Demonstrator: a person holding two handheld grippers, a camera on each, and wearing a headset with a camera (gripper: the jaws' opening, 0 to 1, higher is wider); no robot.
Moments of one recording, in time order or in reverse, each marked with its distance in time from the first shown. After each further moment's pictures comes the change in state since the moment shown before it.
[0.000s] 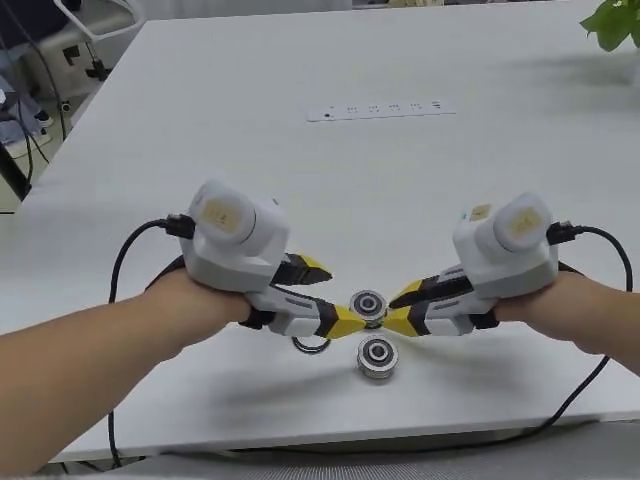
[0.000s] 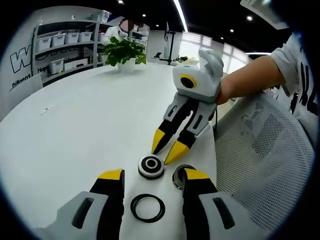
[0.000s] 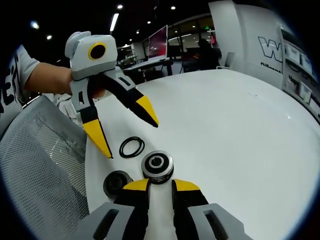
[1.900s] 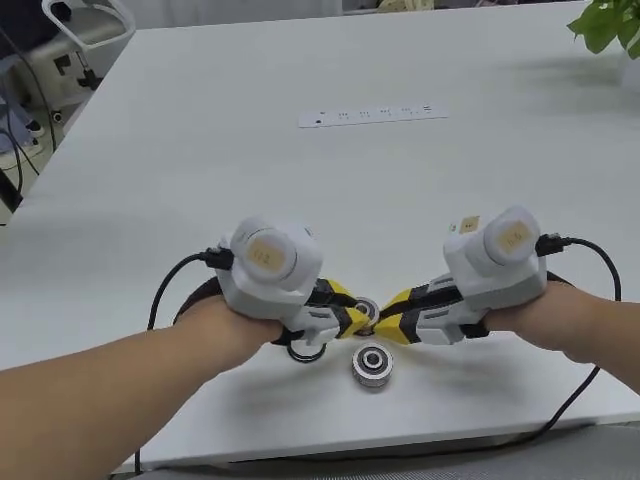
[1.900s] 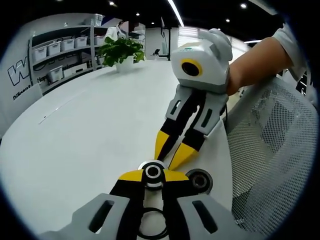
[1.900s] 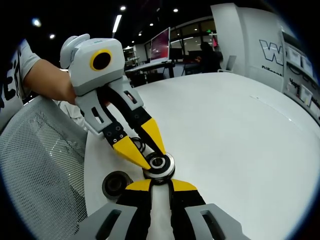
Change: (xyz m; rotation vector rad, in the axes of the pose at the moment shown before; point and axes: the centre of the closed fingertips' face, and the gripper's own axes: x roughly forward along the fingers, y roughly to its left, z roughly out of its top) left arm 0.033 0.003 -0.002 0.087 0.017 0.059; right arm 0.004 0.000 0.001 -0.017 -0.025 0.003
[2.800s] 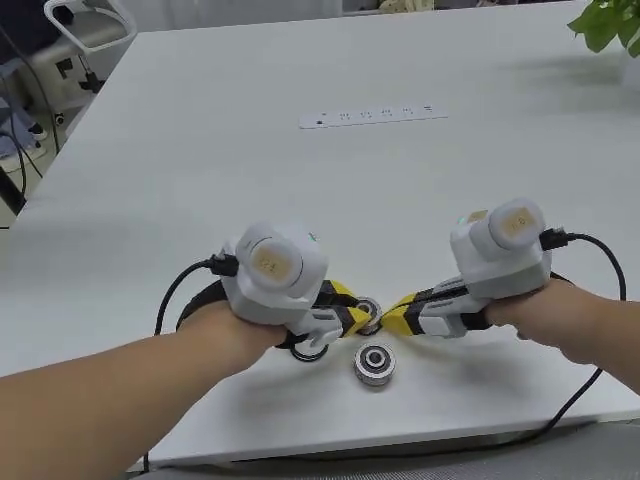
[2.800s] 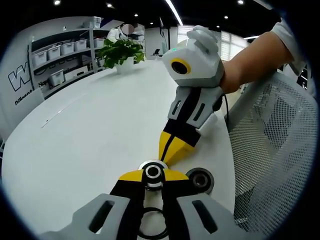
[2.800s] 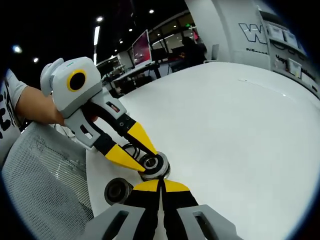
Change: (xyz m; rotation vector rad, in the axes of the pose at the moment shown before) left arm 0.000 -0.001 -0.001 0.037 0.000 0.033; right arm -0.002 0.000 -0.001 0.206 -0.023 -0.009
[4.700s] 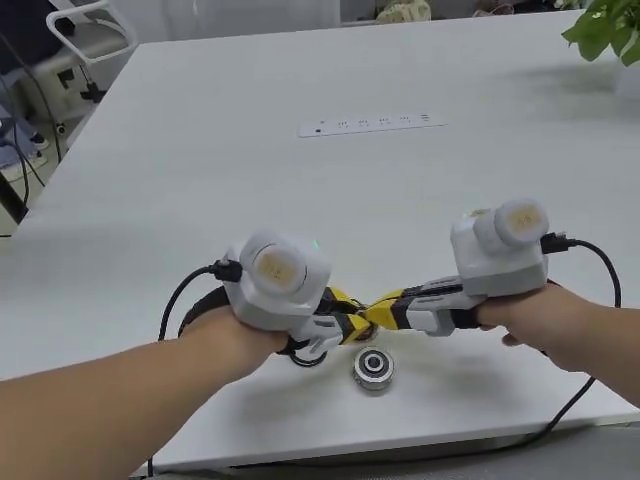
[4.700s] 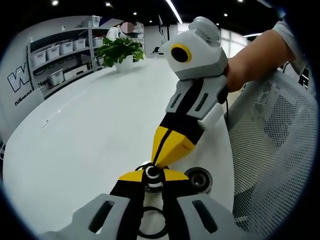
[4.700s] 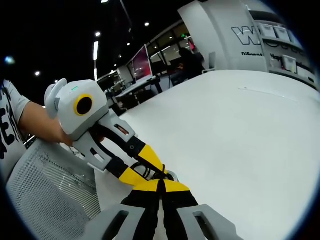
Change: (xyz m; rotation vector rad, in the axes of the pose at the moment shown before) left arm -0.003 -0.003 0.000 0.012 0.020 0.004; right arm -0.005 0.012 0.027 0.045 -0.119 0.031
